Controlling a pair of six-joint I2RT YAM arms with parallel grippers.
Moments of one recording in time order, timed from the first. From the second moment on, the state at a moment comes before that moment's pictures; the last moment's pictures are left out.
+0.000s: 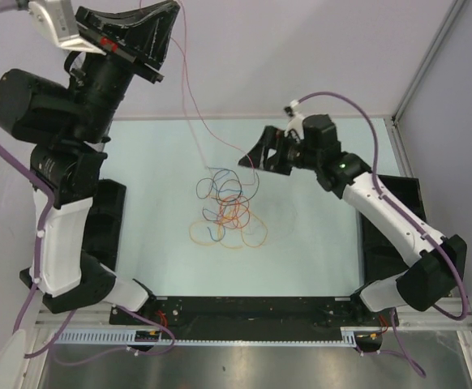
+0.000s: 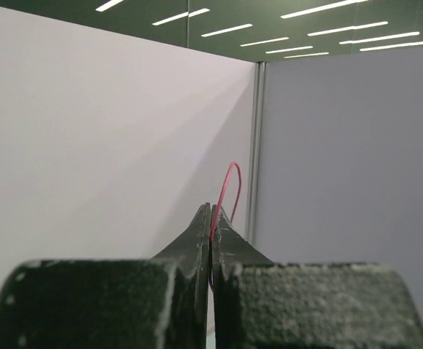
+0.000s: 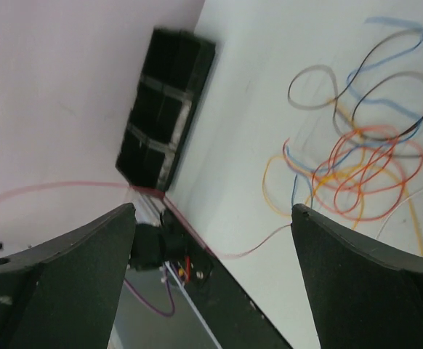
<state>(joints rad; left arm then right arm) -0.65 1.47 2.42 -0.31 0.07 -0.12 0.53 1.41 1.39 -0.32 -0.46 0.72</state>
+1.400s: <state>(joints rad) -0.01 1.49 2.37 0.05 -0.98 0.66 0.86 1.76 1.31 -0.29 -0.36 0.62</state>
